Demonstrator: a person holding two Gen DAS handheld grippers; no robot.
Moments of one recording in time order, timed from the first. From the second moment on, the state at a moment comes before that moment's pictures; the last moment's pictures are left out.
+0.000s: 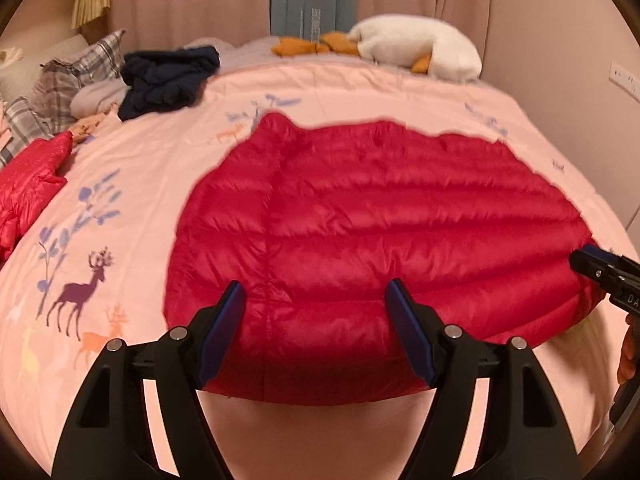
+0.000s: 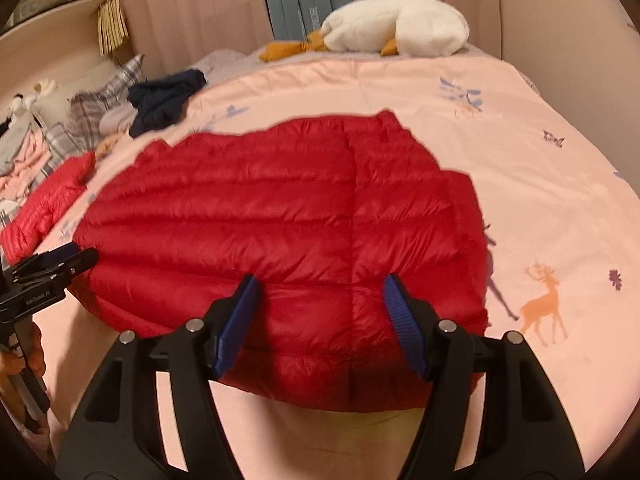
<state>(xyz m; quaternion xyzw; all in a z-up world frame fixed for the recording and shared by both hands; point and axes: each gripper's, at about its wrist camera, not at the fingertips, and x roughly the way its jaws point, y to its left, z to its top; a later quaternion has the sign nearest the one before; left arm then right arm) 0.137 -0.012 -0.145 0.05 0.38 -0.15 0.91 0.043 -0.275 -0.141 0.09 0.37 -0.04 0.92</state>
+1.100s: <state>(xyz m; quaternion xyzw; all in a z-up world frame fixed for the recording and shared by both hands) 0.119 -0.035 -0.138 0.05 0.38 -0.17 0.91 0.028 -0.241 -0.120 0.09 0.34 0.00 0.94</state>
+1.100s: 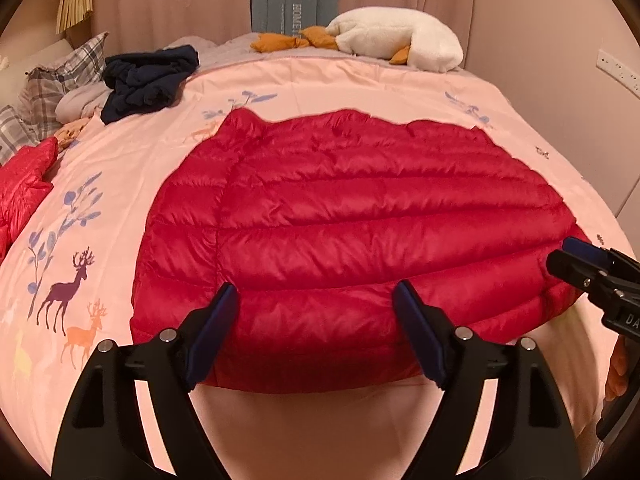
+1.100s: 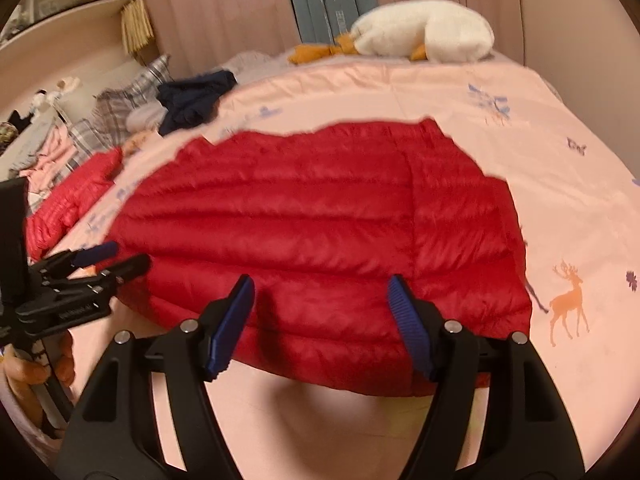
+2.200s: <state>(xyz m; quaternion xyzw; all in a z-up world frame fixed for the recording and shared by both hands) 0.112 -0.040 -0.153 0.06 0.40 -0.18 0.90 0.042 -0.226 -0.143 0.07 0.38 0.00 0.92</state>
